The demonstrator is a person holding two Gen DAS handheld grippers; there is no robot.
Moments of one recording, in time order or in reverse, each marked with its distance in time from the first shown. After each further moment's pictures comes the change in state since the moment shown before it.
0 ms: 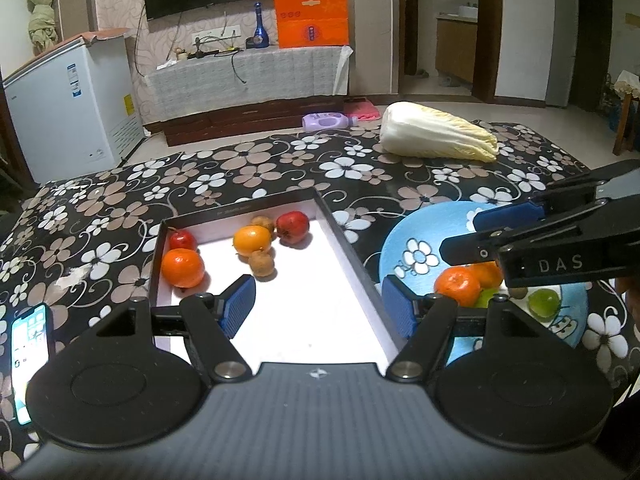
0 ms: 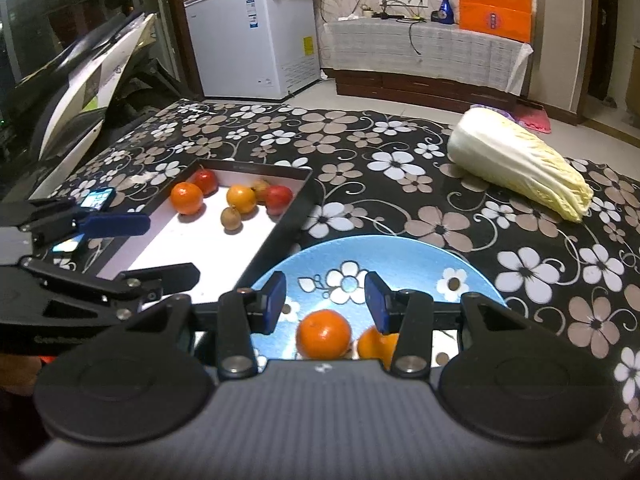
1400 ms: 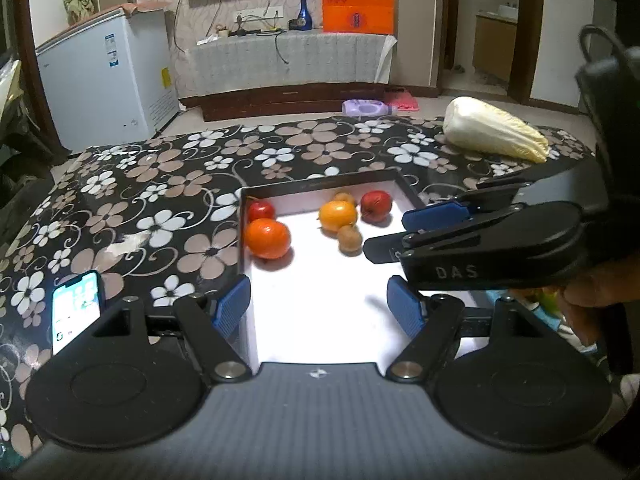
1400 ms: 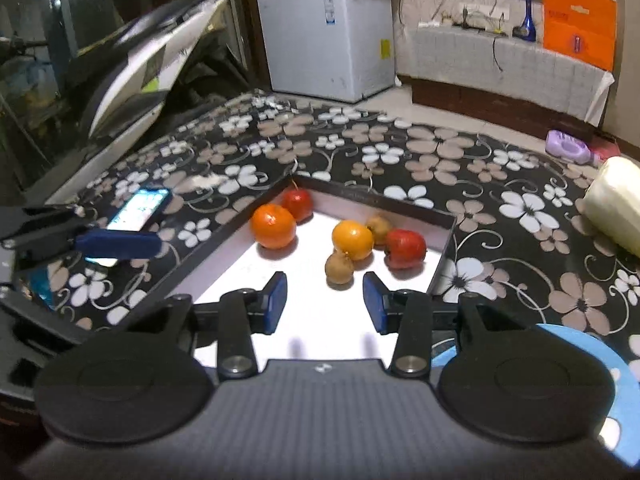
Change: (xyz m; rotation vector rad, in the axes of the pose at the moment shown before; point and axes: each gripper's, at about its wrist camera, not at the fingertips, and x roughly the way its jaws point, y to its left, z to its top) left arm -0.010 0.061 -0.009 -0.075 0.051 0.084; right arm 0.082 0.076 0.035 -0.120 0.007 0.163
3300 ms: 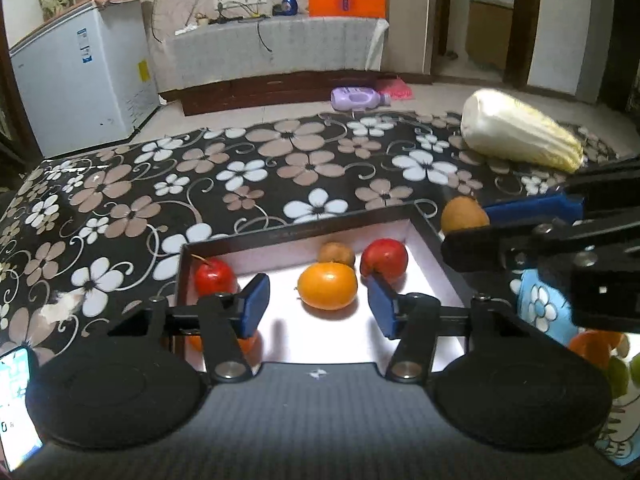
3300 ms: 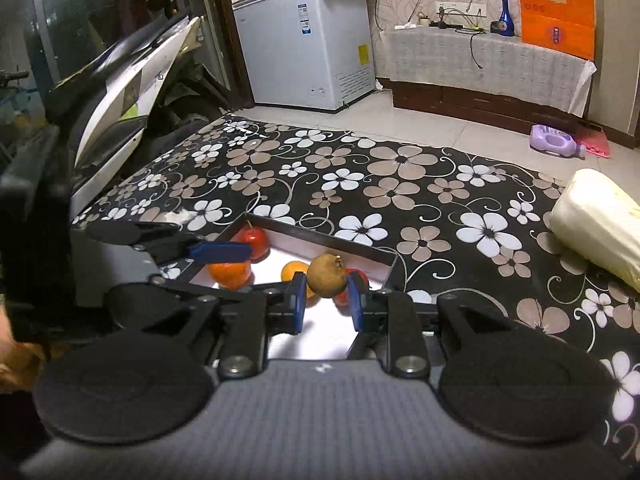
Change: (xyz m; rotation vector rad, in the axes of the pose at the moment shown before) left arm 0.122 -0.011 0.057 0.030 0.051 -0.033; right arm -0.016 -0.045 0.028 0.073 -0.029 -0.013
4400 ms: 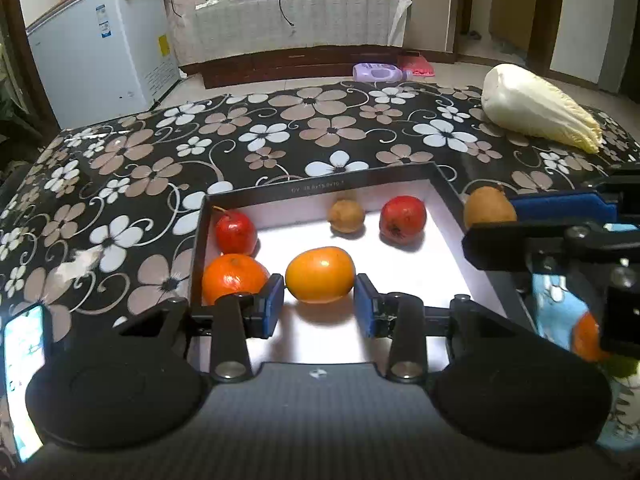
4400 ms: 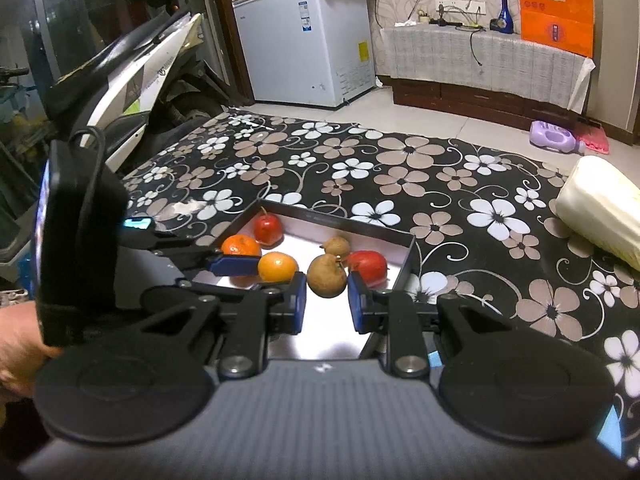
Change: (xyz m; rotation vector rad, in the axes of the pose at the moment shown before) left arm -0.011 0.002 -0.017 -0.034 0.064 0.060; right arm -0.007 0.020 -0.014 0.005 -0.002 -0.008
